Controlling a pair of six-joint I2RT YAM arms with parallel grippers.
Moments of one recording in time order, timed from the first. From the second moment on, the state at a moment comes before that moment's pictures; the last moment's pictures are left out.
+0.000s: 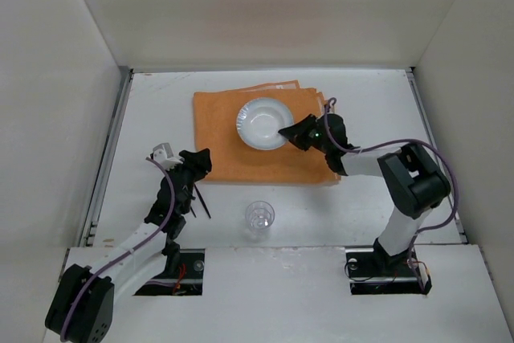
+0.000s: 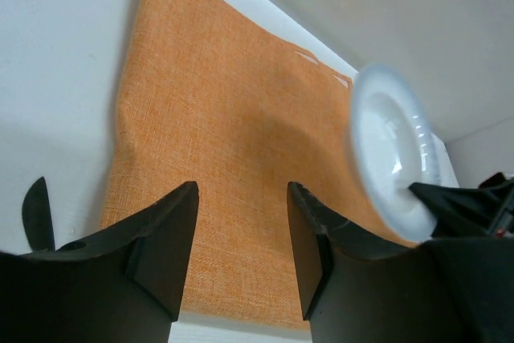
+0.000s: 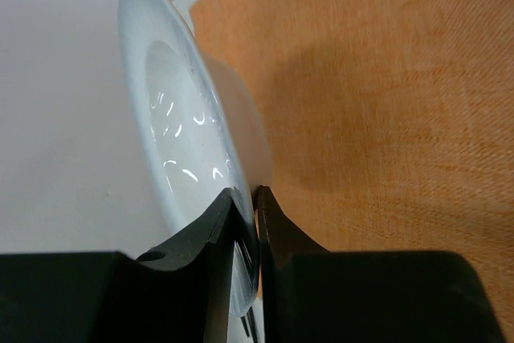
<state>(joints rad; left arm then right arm) -0.44 0.78 0.11 0.58 -0.39 -0.71 0.42 1.73 0.78 0.65 -0.22 1.19</state>
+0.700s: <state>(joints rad) -0.43 0.77 0.11 0.58 -0.39 -0.72 0.53 1.93 0.92 0.57 -0.15 1.23</state>
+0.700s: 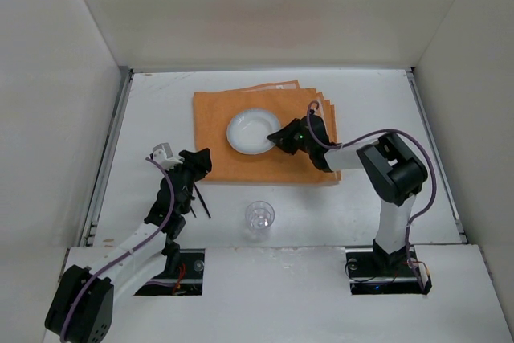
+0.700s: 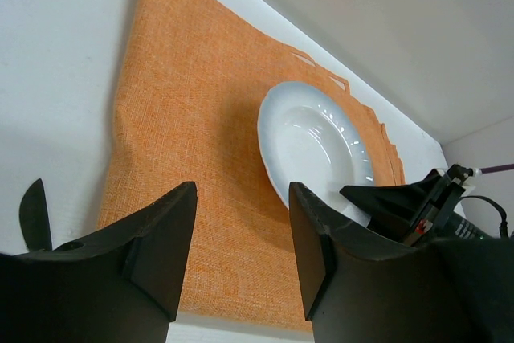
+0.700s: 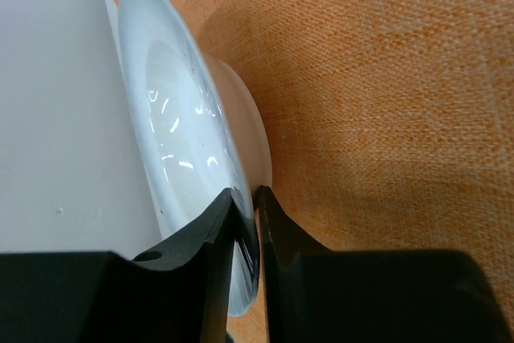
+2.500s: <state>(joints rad) -0.44 0.77 0.11 0.55 -0.39 -0.72 1.21 1.47 1.06 -0.59 0.29 0.58</state>
